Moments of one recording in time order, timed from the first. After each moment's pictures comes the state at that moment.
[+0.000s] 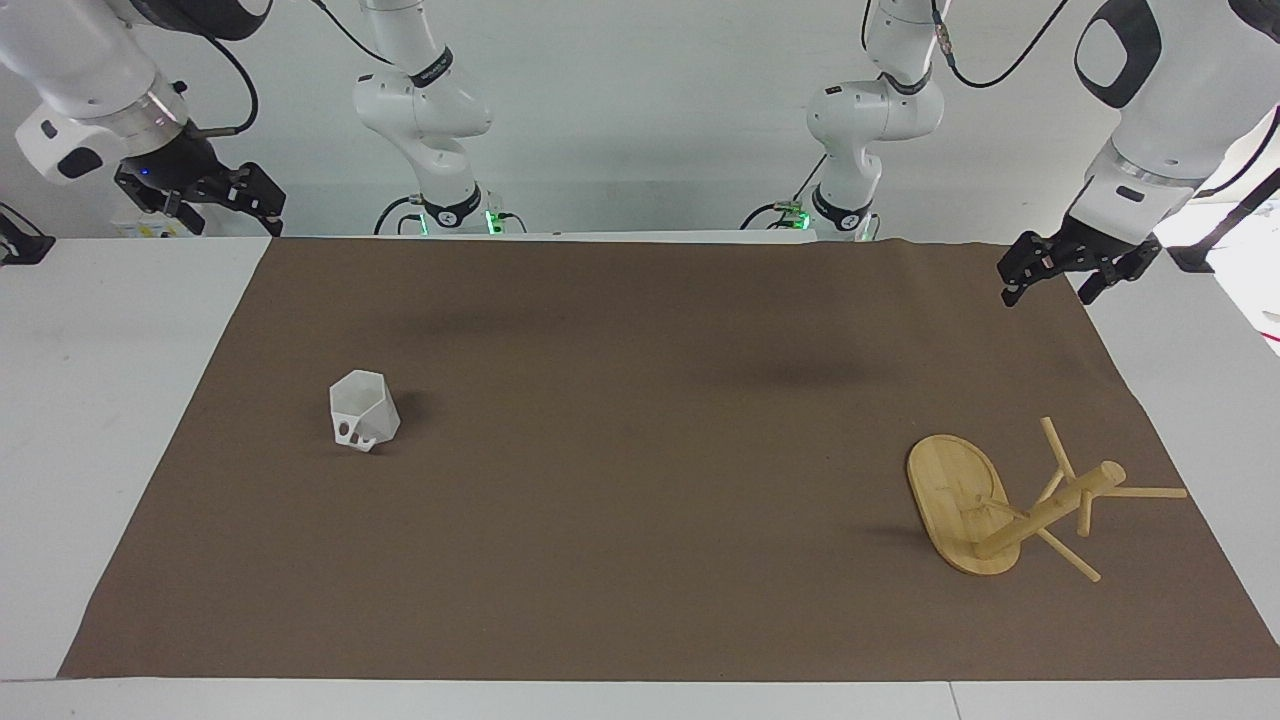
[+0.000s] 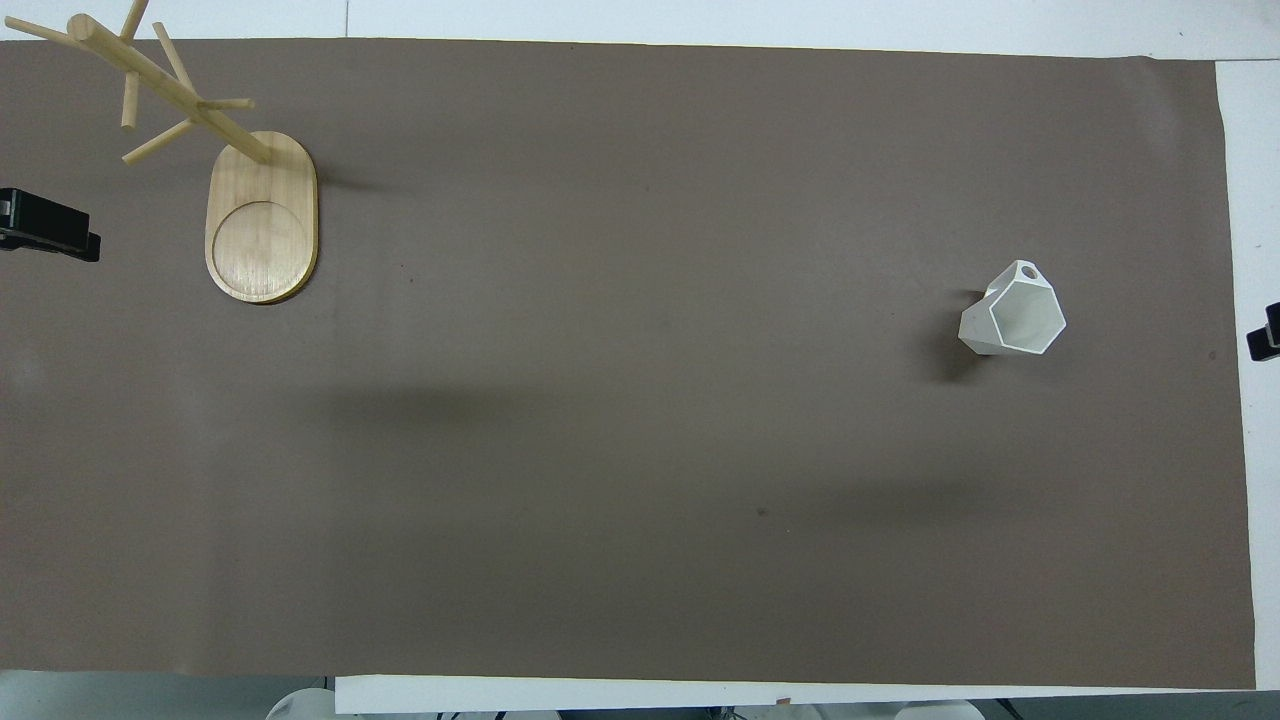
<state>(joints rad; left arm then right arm) -0.01 0.01 -0.07 -1.59 0.04 1.61 0.04 -0.09 -0.03 -0.09 -1.53 -0.04 1.32 -0.14</state>
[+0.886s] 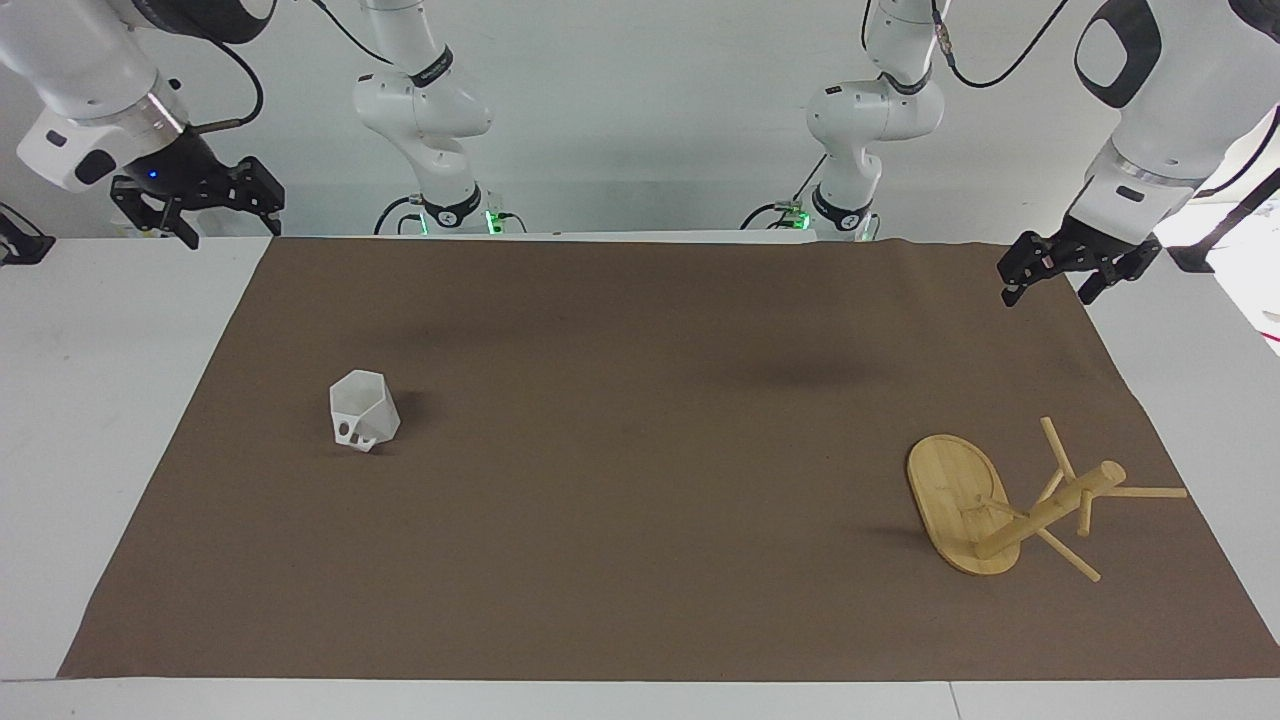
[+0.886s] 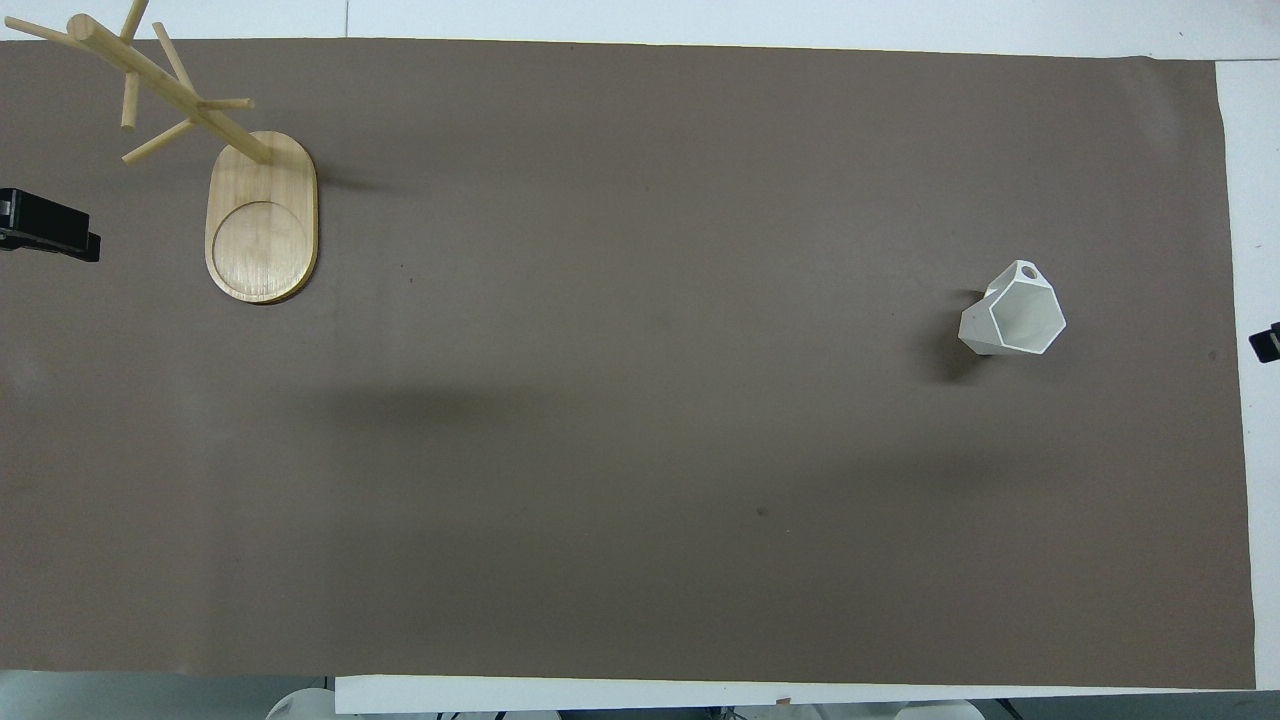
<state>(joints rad) -0.01 0.01 -0.07 -1.59 0.04 1.61 0.04 -0.12 -0.03 -0.09 -1.58 -0.02 1.44 -0.64</state>
